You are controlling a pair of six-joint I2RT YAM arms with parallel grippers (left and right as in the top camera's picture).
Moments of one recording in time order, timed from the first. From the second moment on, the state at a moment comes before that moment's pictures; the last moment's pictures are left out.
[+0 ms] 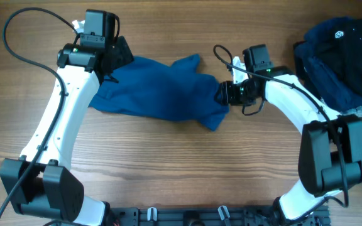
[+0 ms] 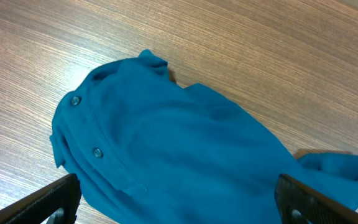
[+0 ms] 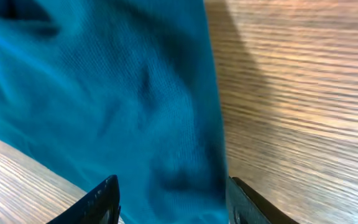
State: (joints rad) left arm -0.17 1.67 1.49 -0.85 -0.26 -0.54; right arm 0.21 1.83 1.14 -0.61 -0.41 0.17
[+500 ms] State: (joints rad) left arm -0.17 1.67 1.49 -0.86 -0.26 -0.54; right arm 0.23 1.83 1.10 -0.56 -0.45 0.16
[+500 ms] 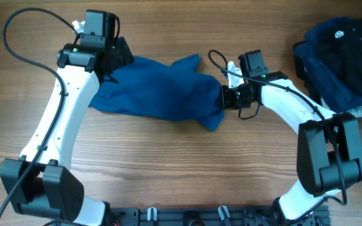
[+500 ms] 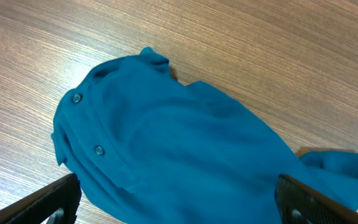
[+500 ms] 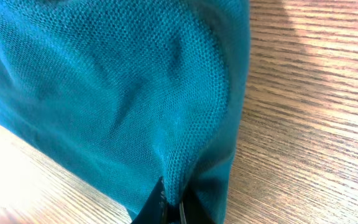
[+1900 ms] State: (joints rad) left arm -0.17 1.76 1.44 -1.01 -0.15 -0.49; right arm 0.06 1.69 1.41 -0.88 -0.19 0.16
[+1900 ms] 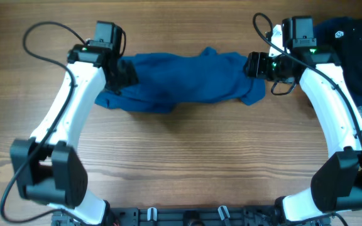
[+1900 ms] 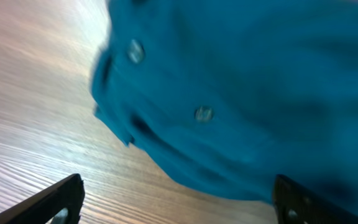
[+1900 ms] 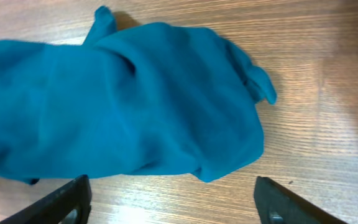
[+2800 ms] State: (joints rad) left arm -0.17 1.84 1.09 -0.56 -0.12 -0.47; right arm 0.09 1.69 1.19 -0.72 -0.28 0.13
